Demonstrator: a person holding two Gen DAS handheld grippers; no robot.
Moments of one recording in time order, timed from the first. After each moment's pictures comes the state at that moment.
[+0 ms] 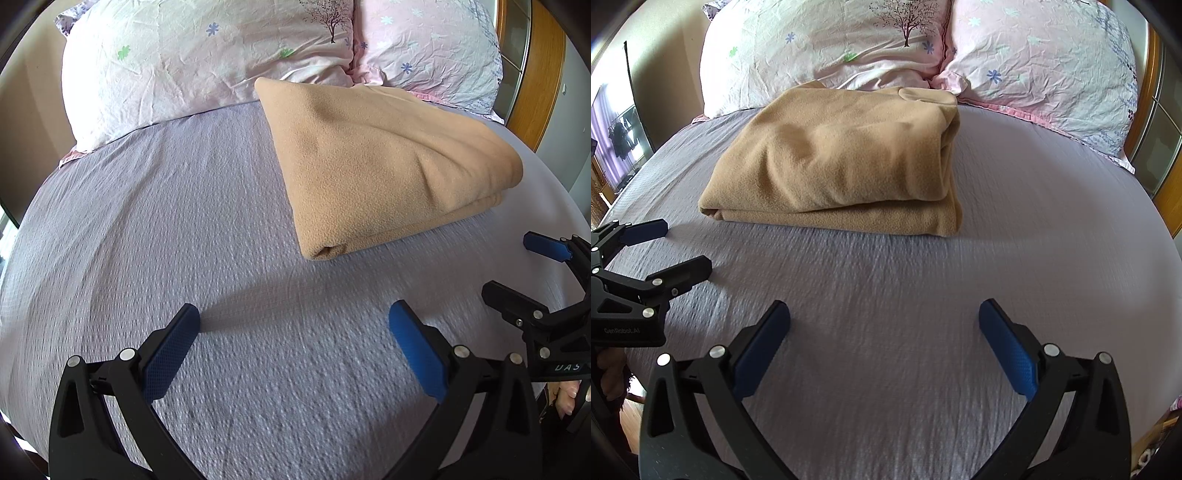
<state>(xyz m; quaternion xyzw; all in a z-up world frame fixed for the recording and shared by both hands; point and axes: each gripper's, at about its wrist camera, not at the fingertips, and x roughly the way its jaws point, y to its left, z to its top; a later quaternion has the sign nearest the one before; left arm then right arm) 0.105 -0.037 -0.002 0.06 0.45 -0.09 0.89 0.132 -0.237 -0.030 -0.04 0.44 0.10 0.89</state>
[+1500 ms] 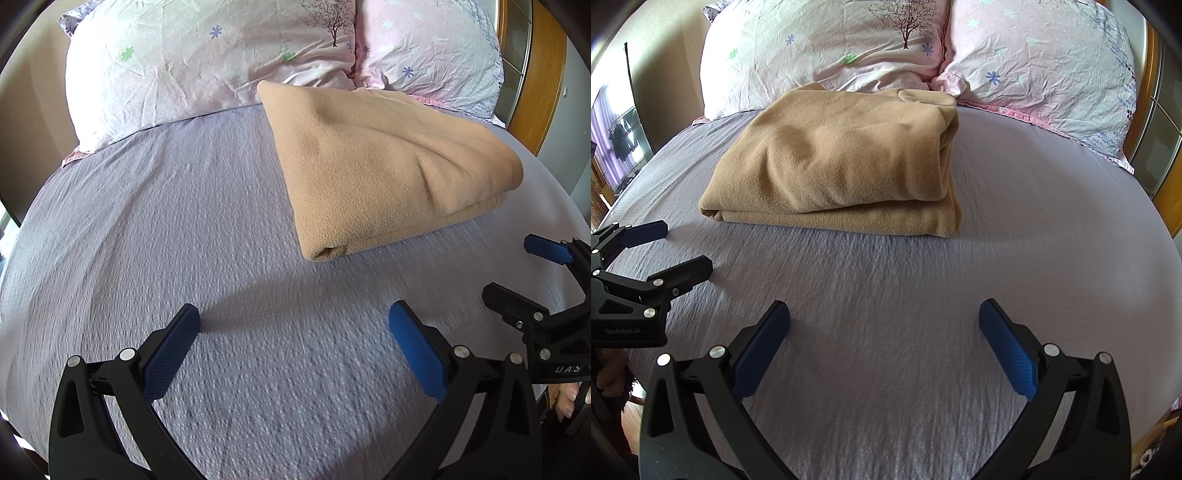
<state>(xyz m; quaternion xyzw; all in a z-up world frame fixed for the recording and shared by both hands) 0.104 -0.037 -0.002 0.05 0.44 -0.08 0.89 0.133 -0.236 -0.030 -0.04 0.44 0.10 0.89</state>
